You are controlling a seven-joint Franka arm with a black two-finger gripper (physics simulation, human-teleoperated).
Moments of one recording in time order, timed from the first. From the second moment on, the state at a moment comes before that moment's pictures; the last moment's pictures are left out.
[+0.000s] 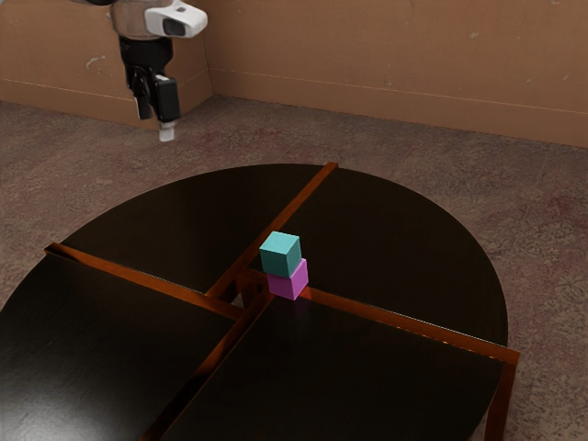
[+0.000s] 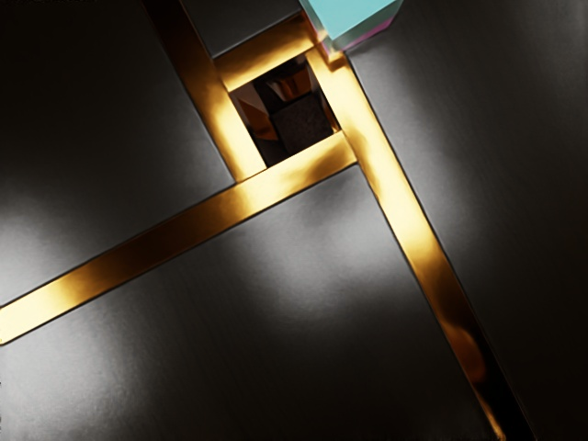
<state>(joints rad) 0.12 0.15 -0.17 -1.26 0.14 1.31 0.46</state>
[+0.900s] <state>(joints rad) -0.01 0.44 0.02 -1.33 0.10 1.76 0.57</state>
